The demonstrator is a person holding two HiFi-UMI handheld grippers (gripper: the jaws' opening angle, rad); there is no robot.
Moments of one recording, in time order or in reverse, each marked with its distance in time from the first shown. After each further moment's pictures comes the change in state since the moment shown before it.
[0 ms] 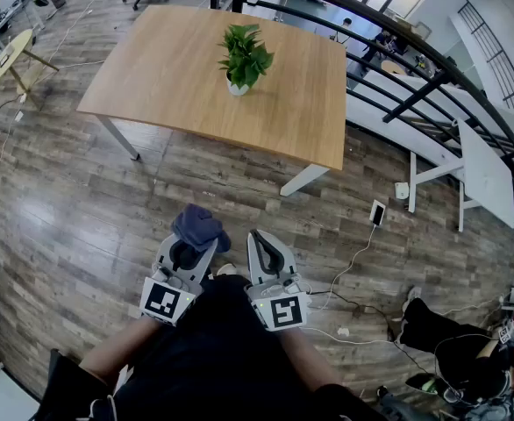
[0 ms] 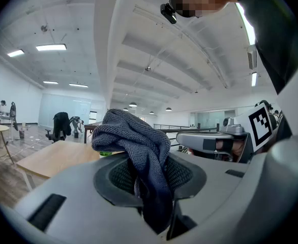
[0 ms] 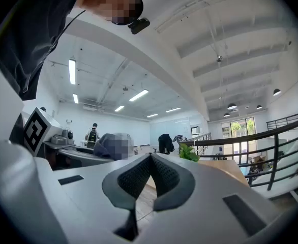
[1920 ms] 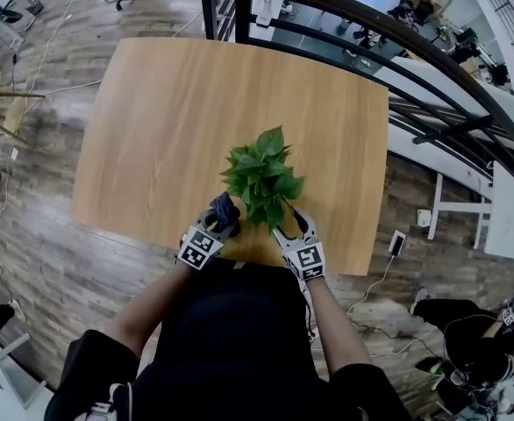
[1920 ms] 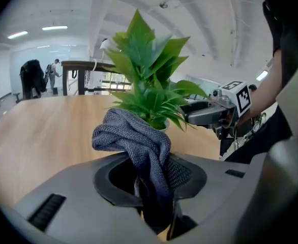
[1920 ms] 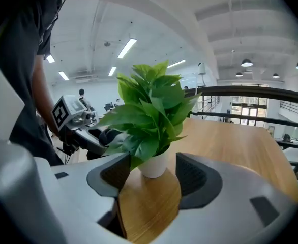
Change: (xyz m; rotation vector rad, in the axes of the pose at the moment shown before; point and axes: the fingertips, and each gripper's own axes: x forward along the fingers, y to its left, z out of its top) left arm 0.402 0.347 -0.166 -0.062 0.536 -0.222; right arm 0.400 -0.280 -0.248 0.091 0.514 0.108
